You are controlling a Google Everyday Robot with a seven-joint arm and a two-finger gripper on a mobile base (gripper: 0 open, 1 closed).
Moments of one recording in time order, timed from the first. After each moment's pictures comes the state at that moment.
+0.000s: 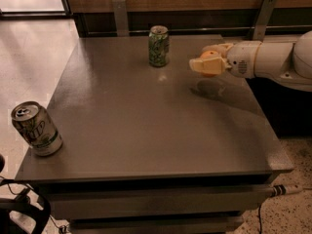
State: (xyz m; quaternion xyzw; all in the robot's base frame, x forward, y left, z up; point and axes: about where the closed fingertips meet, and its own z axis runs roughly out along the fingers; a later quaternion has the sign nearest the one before) arm 0.655 -0.148 0.900 -0.36 0.72 0.26 0.54
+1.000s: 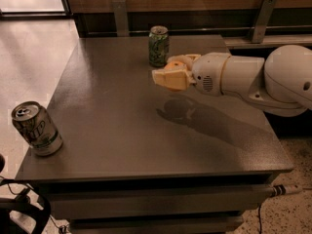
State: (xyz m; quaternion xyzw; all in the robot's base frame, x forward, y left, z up) arm 0.572 -0.038 0.923 -0.35 0.71 0.29 0.54
